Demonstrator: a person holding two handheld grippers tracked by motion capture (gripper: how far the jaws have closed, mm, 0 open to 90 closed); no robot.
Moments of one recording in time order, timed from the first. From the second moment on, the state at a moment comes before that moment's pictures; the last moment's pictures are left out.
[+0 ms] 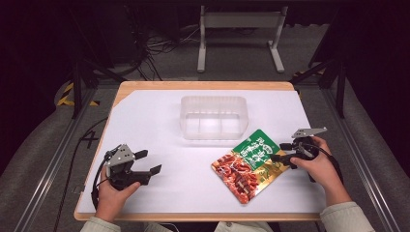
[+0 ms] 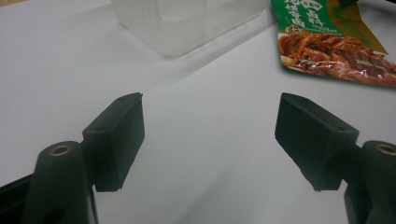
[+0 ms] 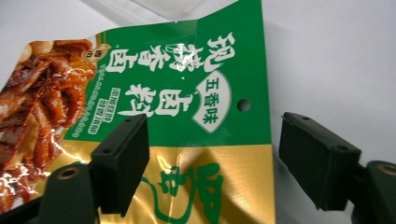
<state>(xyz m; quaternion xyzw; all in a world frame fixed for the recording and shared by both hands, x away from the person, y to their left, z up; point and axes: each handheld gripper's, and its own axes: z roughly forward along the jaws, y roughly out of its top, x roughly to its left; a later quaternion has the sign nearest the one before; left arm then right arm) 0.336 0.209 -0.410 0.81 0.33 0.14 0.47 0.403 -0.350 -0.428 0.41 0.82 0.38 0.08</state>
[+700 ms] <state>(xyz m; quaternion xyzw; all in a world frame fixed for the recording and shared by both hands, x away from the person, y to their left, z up) 0.336 0.208 -0.410 0.81 0.33 0.14 0.47 0.391 -0.330 -0.420 0.40 0.82 0.40 0.05</state>
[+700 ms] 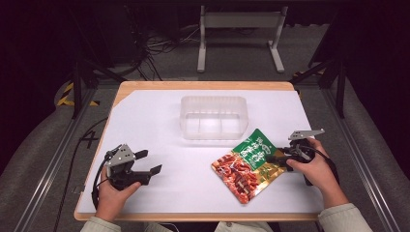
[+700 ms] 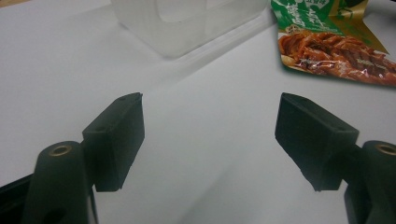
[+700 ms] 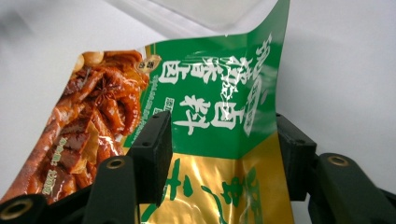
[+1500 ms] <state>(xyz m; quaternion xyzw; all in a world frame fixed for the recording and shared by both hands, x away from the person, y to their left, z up) 0.336 0.206 -0.410 0.81 0.33 0.15 0.47 0.392 -0.327 -0.430 0.39 0.85 0.34 0.07</state>
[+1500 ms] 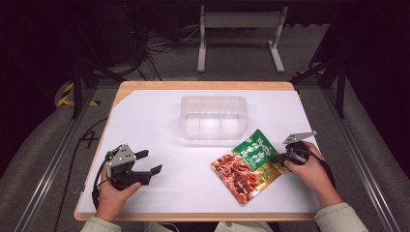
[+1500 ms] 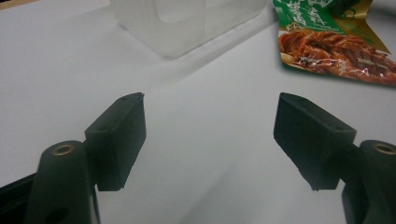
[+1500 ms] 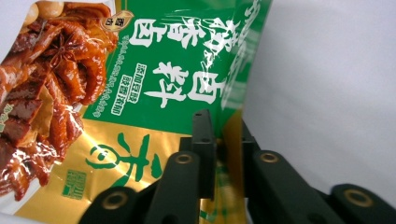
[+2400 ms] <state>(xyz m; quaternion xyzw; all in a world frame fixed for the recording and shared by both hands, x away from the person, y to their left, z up) 0.333 0.208 -0.410 0.81 0.33 0.15 0.46 0.365 -0.322 -0.351 0.37 0.82 0.43 0.05</state>
